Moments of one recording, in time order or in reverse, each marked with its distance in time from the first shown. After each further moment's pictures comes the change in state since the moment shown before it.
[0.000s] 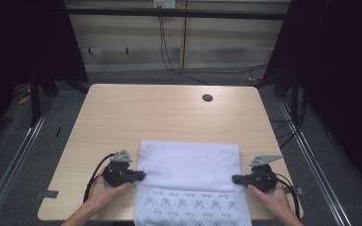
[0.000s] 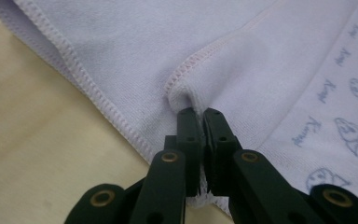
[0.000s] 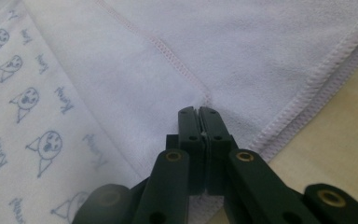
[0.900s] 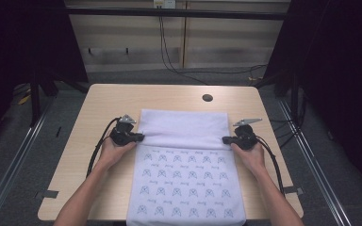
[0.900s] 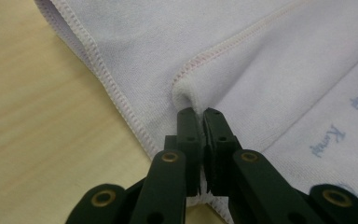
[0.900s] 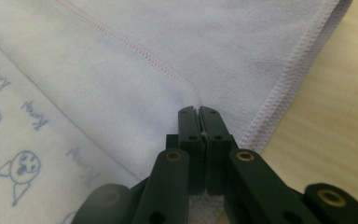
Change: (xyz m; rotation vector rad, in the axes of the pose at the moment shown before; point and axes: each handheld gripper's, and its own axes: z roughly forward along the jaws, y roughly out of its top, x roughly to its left) left arm 0.104 0.070 0.037 -0.021 0.190 -0.015; right arm -0.075 0.095 0.065 -0.057 -0.200 0.030
